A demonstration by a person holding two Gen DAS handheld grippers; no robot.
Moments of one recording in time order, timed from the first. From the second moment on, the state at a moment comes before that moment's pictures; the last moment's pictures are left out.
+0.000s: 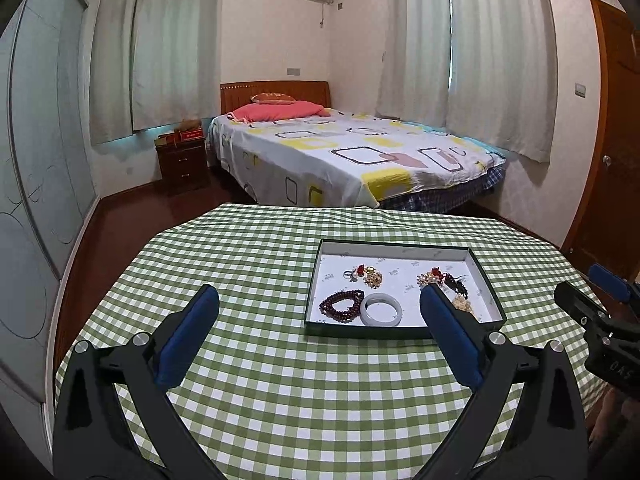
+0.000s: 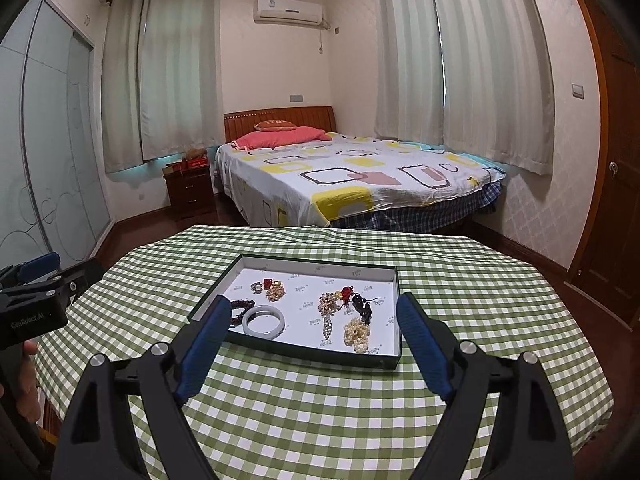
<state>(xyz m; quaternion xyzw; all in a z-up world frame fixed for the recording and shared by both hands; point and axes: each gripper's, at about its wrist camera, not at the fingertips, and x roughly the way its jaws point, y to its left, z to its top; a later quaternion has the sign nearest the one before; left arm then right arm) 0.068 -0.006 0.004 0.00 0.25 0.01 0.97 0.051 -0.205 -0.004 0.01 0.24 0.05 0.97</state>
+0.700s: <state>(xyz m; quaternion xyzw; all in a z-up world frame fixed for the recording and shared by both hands) 0.065 -0.001 0.003 -0.01 0.25 0.01 0.97 0.049 -0.204 -0.003 0.01 0.24 0.05 0.97</state>
